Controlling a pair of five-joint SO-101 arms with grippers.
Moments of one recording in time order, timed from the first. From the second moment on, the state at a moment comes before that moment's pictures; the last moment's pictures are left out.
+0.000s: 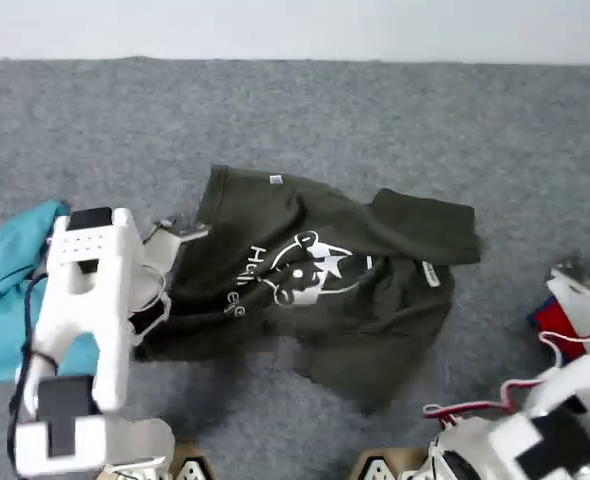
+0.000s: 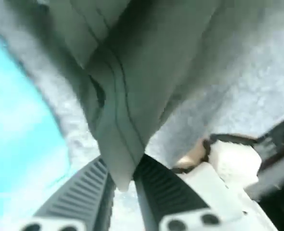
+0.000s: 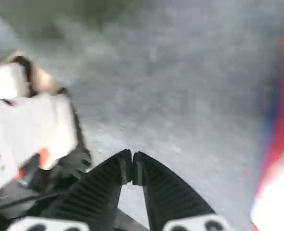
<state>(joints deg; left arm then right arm) -12.1 -2.2 29.1 98.8 -38.8 56.3 -5.8 14.7 100.6 88.0</state>
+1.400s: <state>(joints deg) -4.9 -10.9 29.6 98.8 -22.2 -23.6 -21.1 38.5 99.3 45.1</state>
